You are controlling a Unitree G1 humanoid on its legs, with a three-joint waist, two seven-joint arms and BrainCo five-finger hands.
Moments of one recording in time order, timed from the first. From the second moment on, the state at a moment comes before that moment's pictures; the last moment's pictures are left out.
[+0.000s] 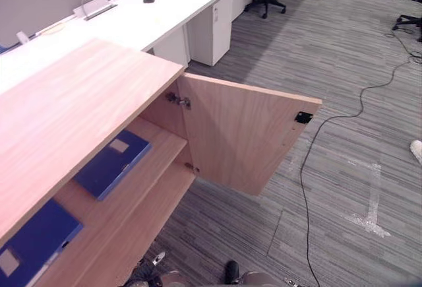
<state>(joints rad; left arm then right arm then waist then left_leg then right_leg) 0.04 -0.01 0.39 1.06 -0.13 -0.03 0.13 0.07 -0.03 -0.53 1.12 0.25 0.02 -0.16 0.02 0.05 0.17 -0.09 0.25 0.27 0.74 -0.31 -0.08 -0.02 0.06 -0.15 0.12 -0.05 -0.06</state>
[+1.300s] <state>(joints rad) 0.19 0.06 0.31 1.05 -0.10 -0.01 0.11 -0.20 -0.32 -0.32 0.61 0.41 -0.07 -0.13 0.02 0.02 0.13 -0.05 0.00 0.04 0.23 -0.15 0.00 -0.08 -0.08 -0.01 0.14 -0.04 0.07</state>
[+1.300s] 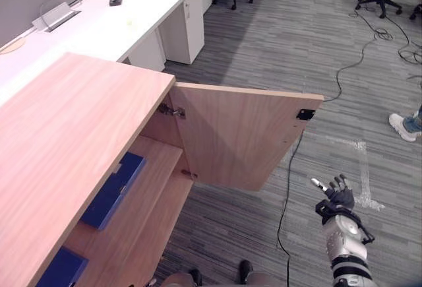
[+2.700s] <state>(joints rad) 0.26 0.07 0.04 0.83 -0.27 -0.06 0.03 -0.62 -0.82 0.40 0.47 0.33 0.01 0.07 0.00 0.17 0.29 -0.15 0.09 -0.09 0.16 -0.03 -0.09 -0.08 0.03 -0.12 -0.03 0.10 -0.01</state>
